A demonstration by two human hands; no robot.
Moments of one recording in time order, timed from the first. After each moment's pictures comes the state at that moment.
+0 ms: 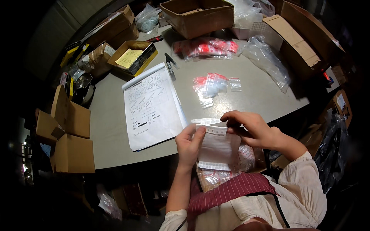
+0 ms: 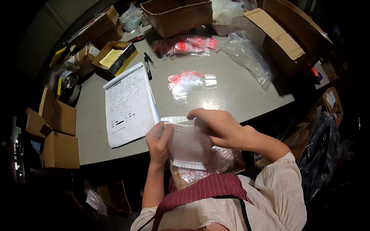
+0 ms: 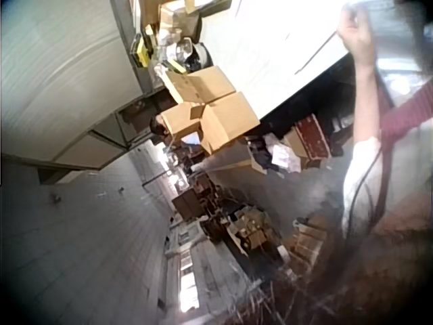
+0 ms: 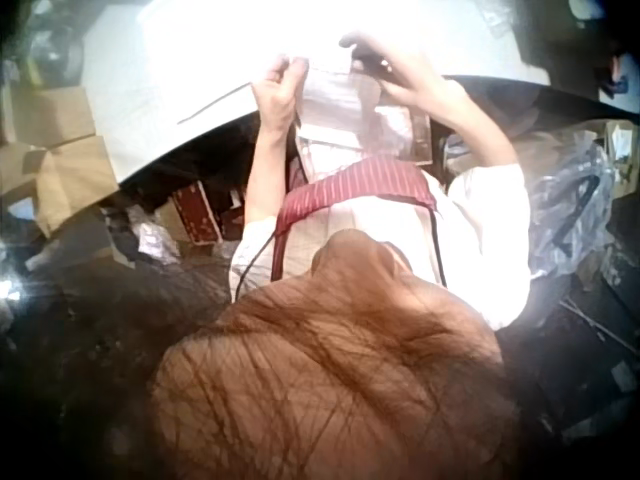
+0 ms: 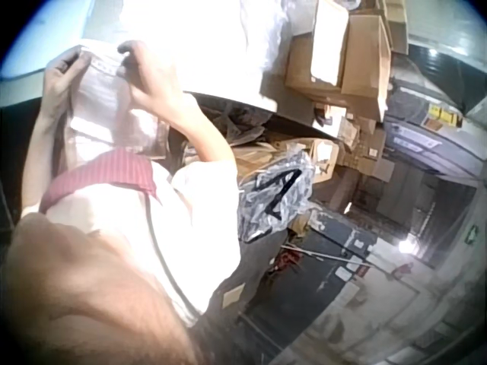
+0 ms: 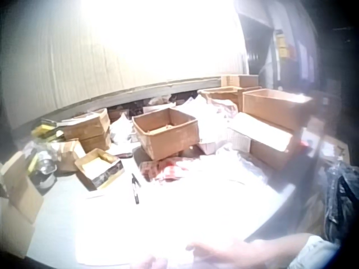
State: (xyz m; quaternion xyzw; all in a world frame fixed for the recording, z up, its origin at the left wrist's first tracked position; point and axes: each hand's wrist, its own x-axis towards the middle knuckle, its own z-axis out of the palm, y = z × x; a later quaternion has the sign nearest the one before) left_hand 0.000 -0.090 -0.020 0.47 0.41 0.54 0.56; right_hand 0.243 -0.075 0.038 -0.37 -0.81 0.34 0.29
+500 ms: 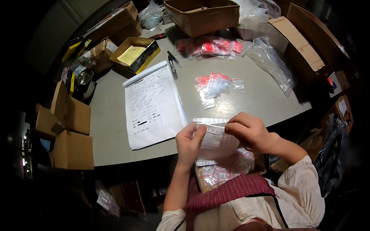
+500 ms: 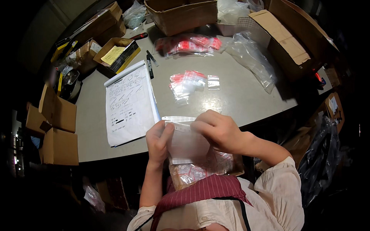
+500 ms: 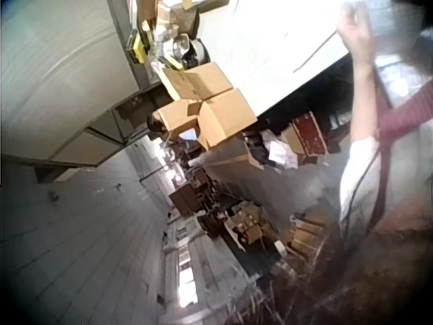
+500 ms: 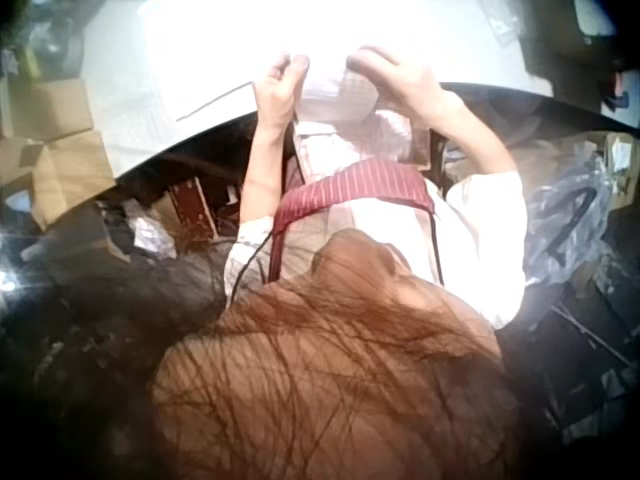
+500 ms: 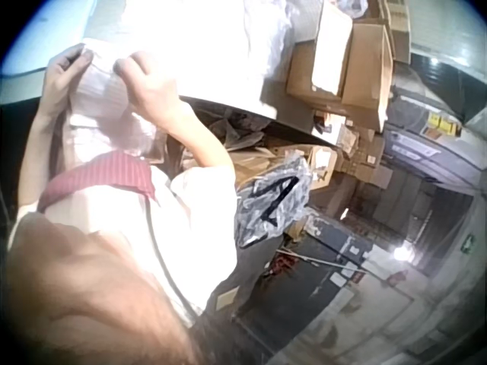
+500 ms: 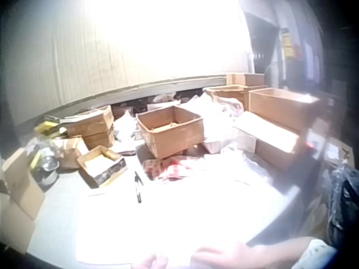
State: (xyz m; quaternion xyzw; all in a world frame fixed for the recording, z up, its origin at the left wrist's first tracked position) left_hand 0.001 -0.082 -0.021 0.49 0.42 0.53 0.55; right_hand 0.246 -0.075 0.017 -0.31 -0.87 0.19 0.33
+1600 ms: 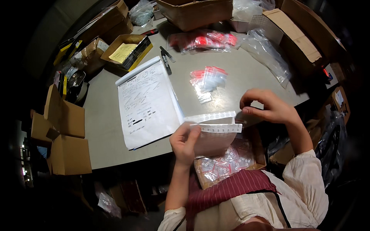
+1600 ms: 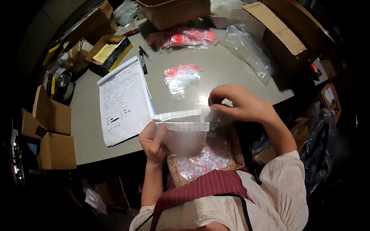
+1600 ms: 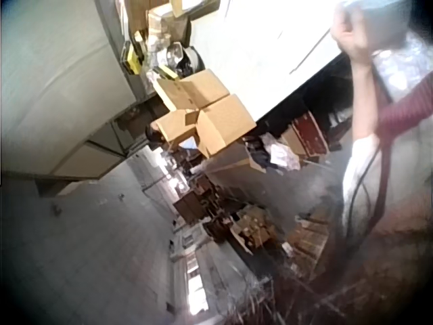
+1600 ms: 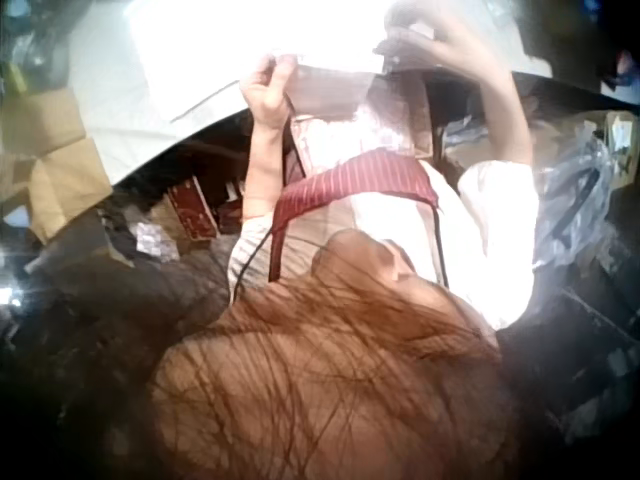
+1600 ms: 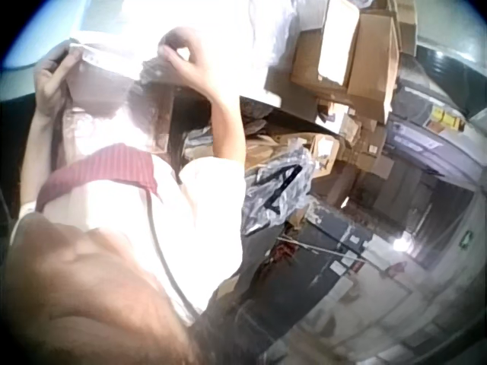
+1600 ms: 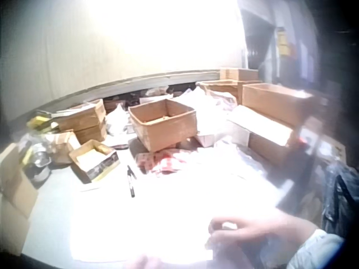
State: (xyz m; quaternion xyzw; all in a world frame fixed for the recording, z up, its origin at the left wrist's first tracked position) left_hand -0.011 -0.094 -0.035 0.46 0.36 0.59 0.55; right_hand 0.287 -0.039 0.061 -0.40 -0.81 0.37 0.20
